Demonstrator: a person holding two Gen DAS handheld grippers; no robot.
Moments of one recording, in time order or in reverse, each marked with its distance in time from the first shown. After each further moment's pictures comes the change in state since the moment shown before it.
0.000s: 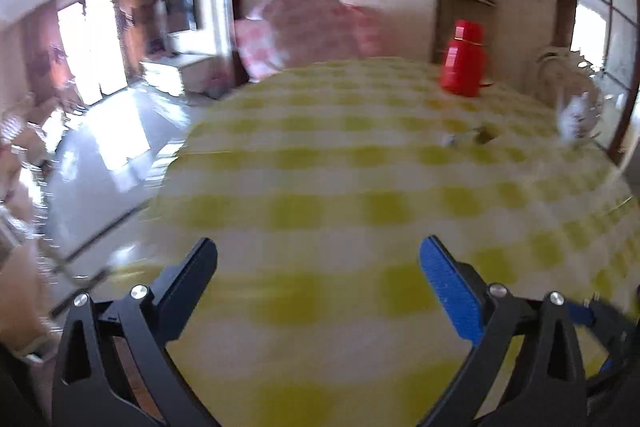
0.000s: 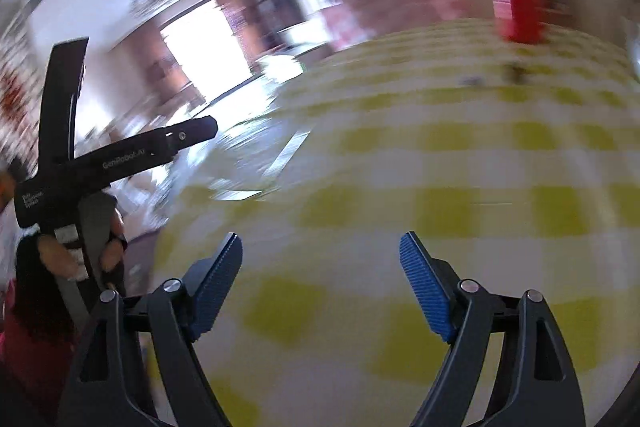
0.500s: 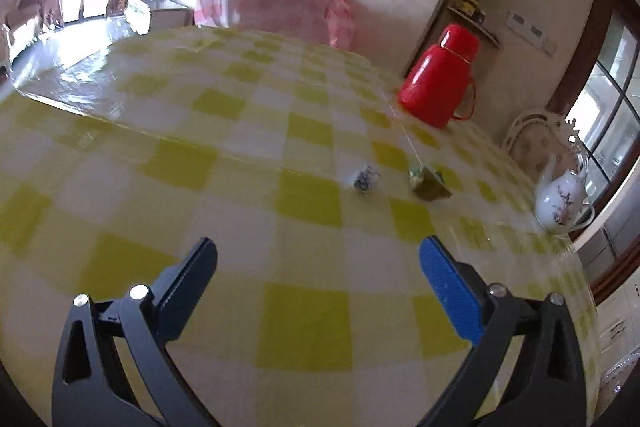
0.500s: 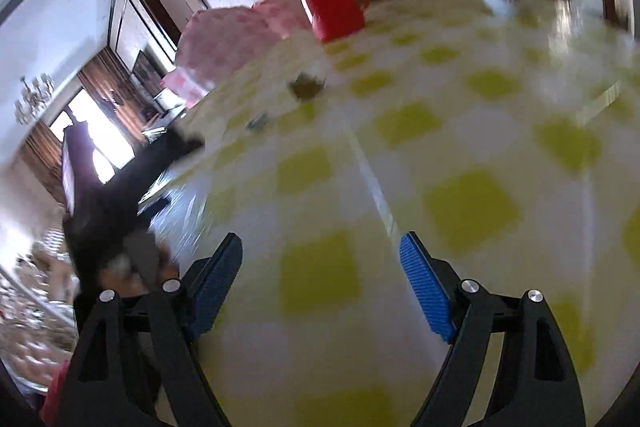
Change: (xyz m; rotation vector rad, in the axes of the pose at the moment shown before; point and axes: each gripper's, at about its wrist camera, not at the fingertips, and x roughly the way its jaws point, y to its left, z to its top) left arm 0.189 -0.130 0.041 -0.286 0.036 -0.194; right arm -0.005 -0.166 0.032 0.331 -0.117 -0.333
